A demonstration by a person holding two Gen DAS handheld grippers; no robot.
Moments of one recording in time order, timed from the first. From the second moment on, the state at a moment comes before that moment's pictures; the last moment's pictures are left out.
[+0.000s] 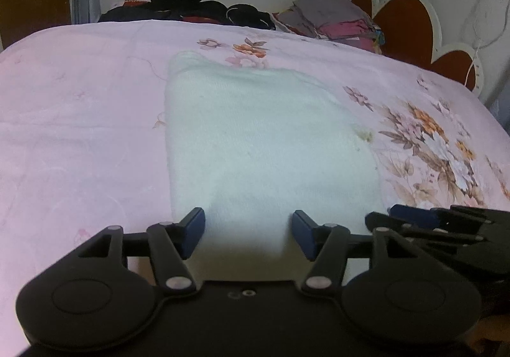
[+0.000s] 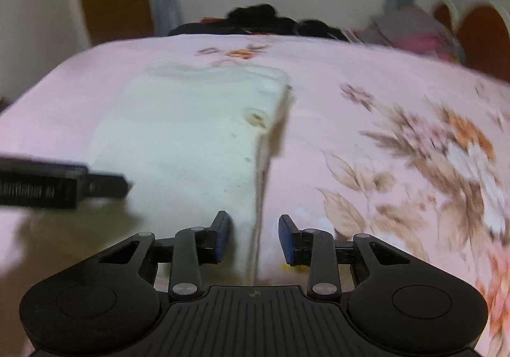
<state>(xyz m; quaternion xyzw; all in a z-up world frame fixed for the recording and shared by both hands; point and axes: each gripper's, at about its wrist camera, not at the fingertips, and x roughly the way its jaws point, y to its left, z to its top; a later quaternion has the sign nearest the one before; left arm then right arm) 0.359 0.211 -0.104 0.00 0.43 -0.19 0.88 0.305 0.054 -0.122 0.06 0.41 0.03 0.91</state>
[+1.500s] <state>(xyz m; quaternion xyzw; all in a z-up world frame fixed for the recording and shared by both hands) 0.086 0.185 0.056 0.04 0.32 -0.03 0.94 0.053 0.007 0.028 0.08 0.34 0.07 0.93</state>
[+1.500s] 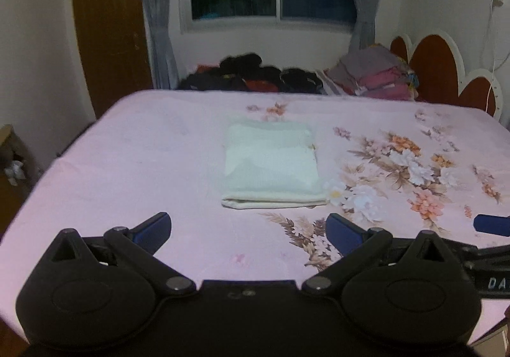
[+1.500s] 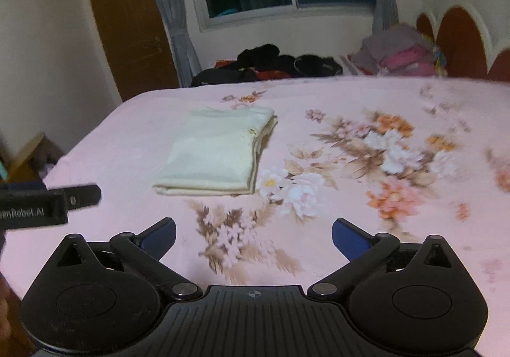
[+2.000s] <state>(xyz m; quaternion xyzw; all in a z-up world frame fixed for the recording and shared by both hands) 0.014 0.194 0.081 0.01 0.31 0.02 0.95 -0.035 0.023 0.079 0.04 0.25 0.03 0.97</state>
